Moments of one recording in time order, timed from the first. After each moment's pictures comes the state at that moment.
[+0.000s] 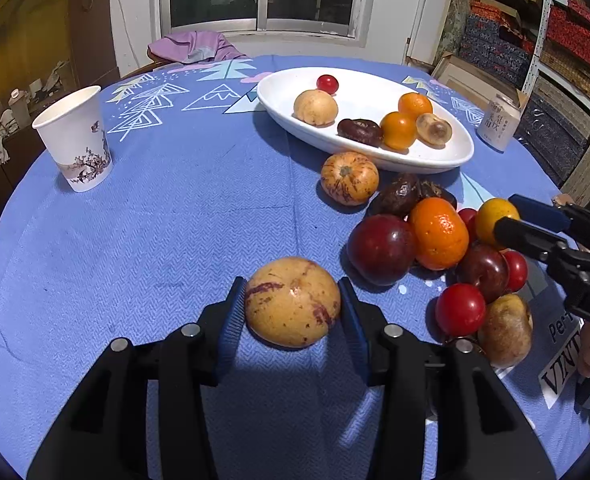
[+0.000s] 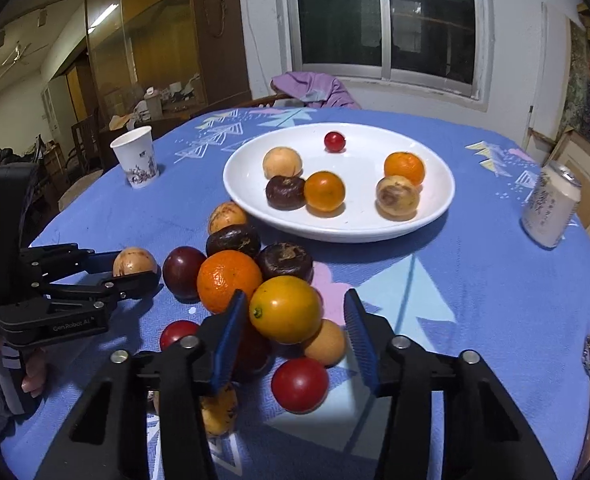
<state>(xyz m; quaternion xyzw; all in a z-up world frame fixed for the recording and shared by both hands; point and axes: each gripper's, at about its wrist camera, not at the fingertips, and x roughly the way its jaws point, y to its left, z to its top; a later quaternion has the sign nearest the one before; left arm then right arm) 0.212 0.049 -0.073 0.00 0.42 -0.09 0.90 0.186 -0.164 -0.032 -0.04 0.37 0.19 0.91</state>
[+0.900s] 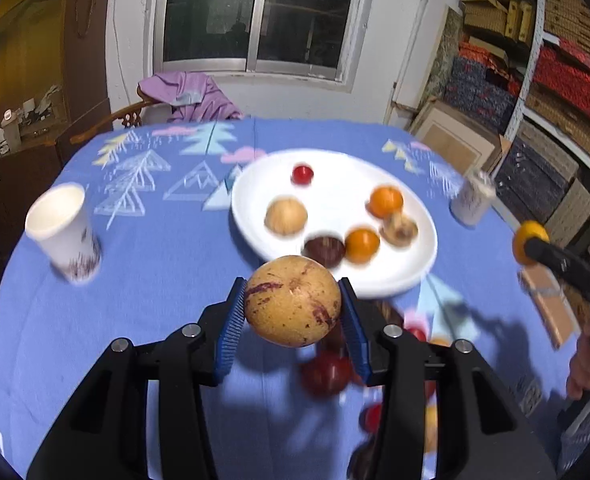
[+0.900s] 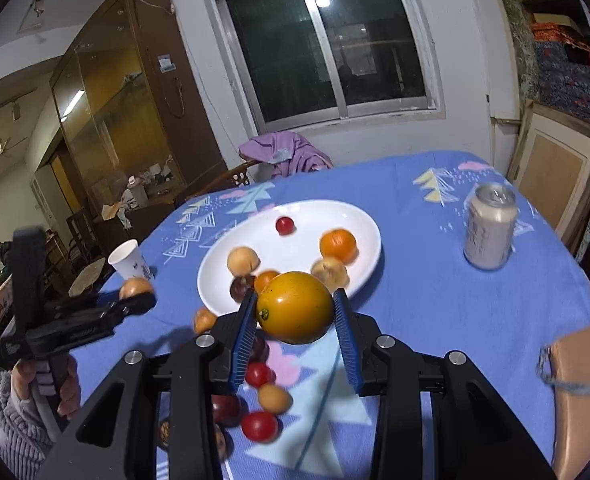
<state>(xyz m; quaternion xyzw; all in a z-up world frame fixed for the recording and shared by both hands) 0.261 0.033 0.010 -0.03 0.36 -0.11 0.93 0.194 -0.246 0.043 0.08 0.30 0.16 0.94</state>
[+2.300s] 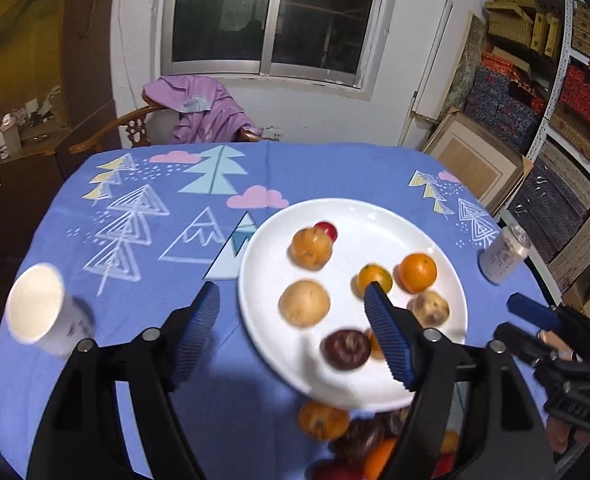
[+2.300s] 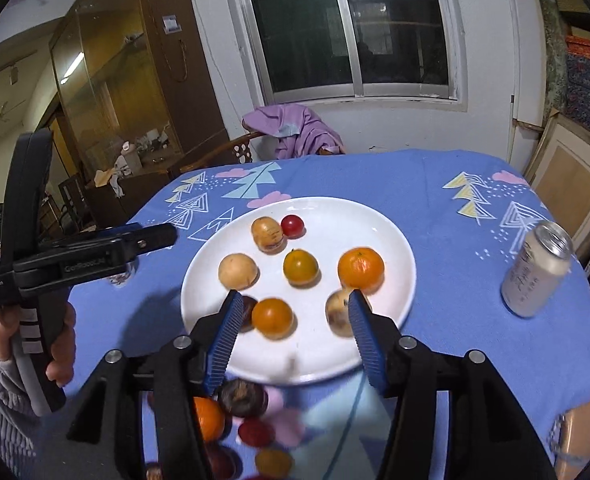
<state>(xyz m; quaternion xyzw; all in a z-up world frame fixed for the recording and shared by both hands) 0.334 0.036 0.031 -0.04 0.37 -0.08 0.93 0.259 -0.205 0.037 0.04 0.35 0.17 0.92</state>
